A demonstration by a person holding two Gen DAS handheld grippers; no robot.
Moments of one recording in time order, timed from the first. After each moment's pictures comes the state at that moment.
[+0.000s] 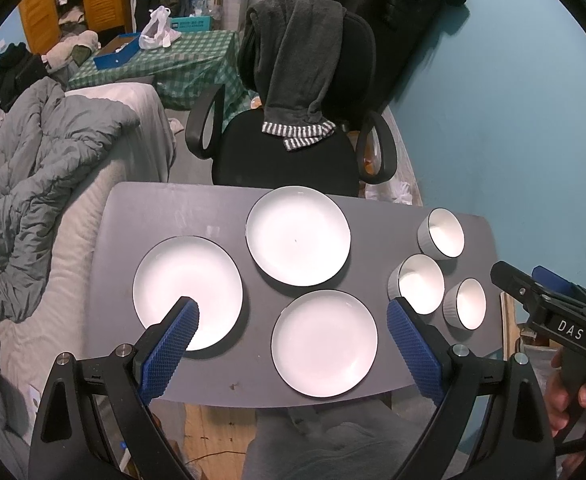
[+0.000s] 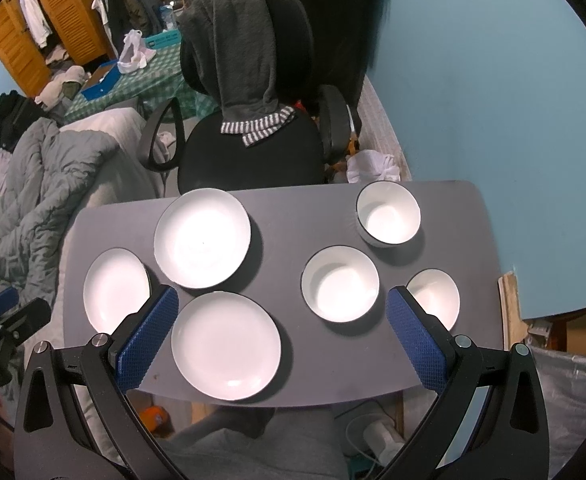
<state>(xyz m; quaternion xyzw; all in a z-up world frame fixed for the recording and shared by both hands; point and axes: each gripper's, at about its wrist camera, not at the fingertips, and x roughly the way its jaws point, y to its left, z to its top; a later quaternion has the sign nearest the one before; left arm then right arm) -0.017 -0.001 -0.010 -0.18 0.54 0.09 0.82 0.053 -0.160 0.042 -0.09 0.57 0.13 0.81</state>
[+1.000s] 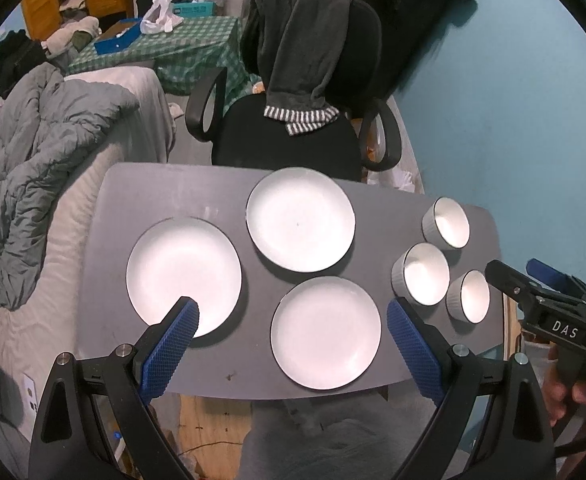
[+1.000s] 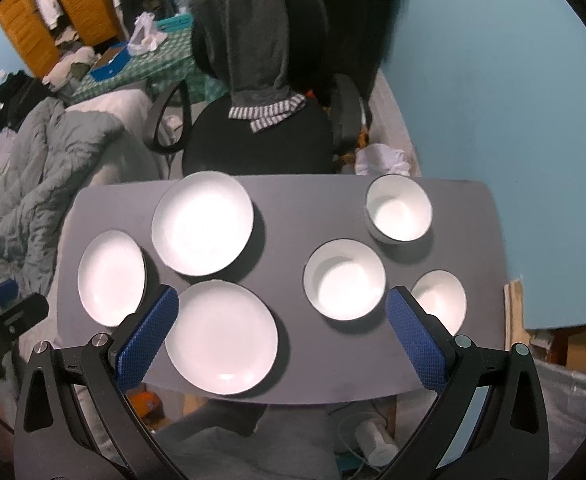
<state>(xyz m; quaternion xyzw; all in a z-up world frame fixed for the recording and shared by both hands) -0.019 0.004 -0.033 -0.19 0.56 0.08 0.80 0.056 -0.156 0.021 -0.11 0.58 0.15 0.79</state>
